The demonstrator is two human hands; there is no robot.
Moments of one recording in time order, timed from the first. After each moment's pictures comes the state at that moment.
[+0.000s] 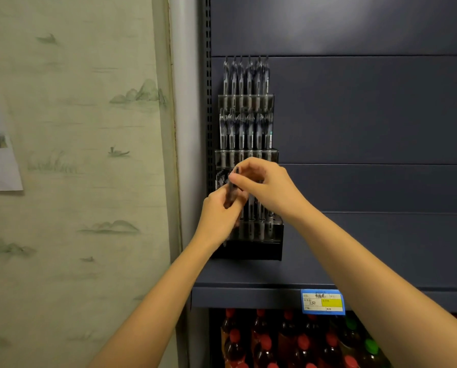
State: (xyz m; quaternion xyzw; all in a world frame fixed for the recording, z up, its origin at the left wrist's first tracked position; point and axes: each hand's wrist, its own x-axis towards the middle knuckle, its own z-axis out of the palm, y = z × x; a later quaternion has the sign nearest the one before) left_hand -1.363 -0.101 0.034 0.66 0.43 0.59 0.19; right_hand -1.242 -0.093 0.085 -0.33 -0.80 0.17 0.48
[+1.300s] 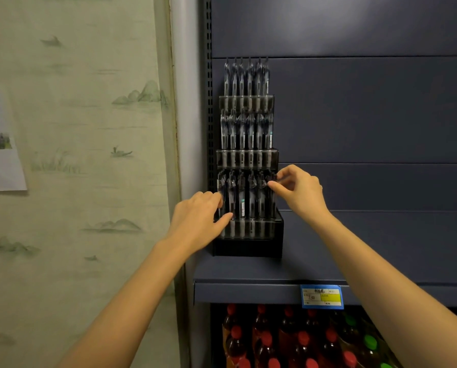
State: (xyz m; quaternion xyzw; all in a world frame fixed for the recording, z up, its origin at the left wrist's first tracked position) left_hand -1.405 -0.109 0.033 0.73 0.57 0.25 -0.27; right_hand -1.195 -0.056 0.061 -0.50 -0.71 0.07 0.49
